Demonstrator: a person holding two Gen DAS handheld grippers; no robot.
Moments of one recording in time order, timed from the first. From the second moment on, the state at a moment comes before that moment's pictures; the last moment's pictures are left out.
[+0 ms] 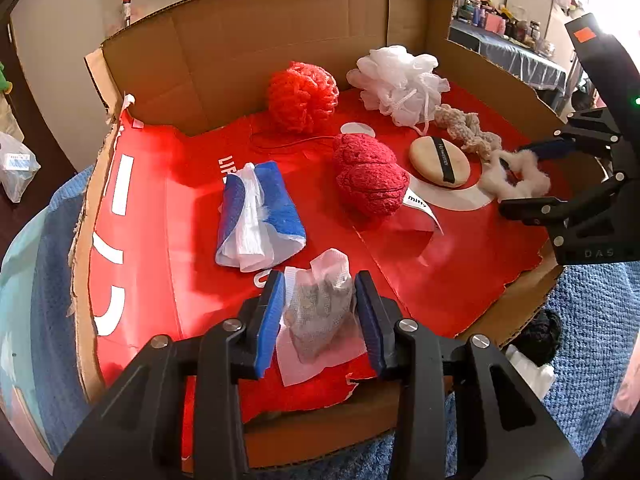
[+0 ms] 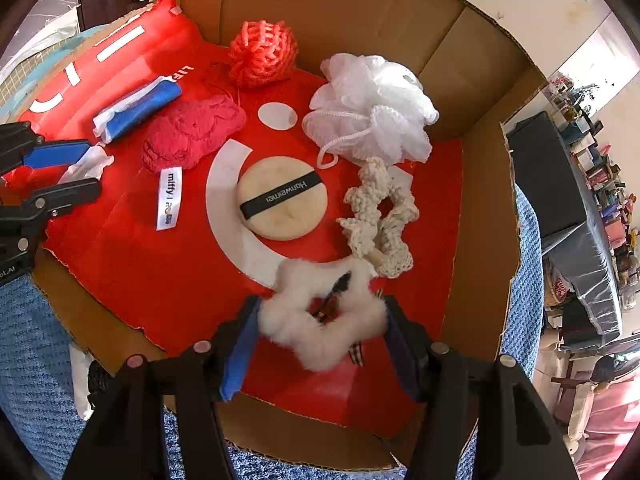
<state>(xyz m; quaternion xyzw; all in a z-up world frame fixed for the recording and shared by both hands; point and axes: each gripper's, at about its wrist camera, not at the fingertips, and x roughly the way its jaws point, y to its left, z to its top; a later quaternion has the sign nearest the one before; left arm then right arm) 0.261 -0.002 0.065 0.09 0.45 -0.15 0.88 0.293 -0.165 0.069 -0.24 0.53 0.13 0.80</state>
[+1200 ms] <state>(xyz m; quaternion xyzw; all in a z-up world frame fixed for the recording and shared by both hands) 0.249 0.001 0.078 0.08 0.43 -0.15 0.89 0.288 -0.177 0.072 -0.24 0.53 0.12 0.81</state>
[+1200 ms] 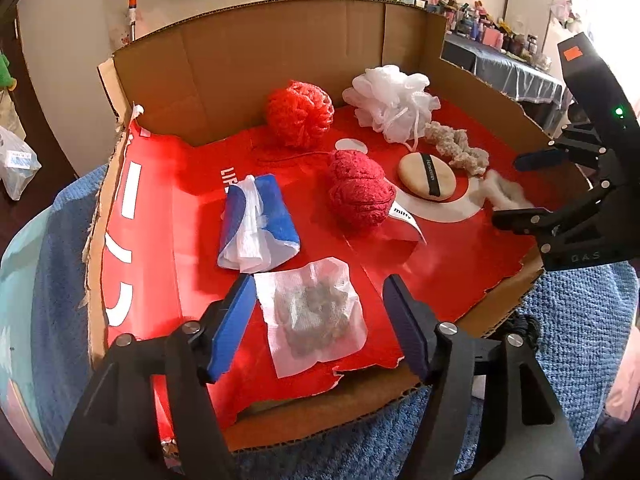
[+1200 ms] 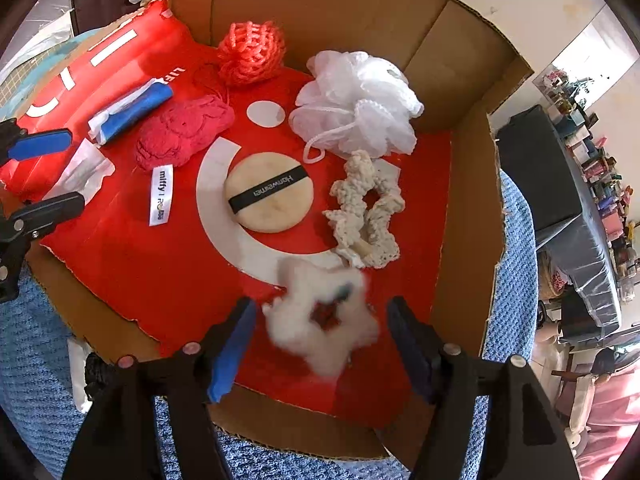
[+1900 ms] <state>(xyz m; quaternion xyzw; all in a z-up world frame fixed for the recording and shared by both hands) 0.191 0.010 0.136 0.02 0.34 -0.14 0.93 0.228 -0.197 0.156 -0.13 0.41 0.14 0.89</state>
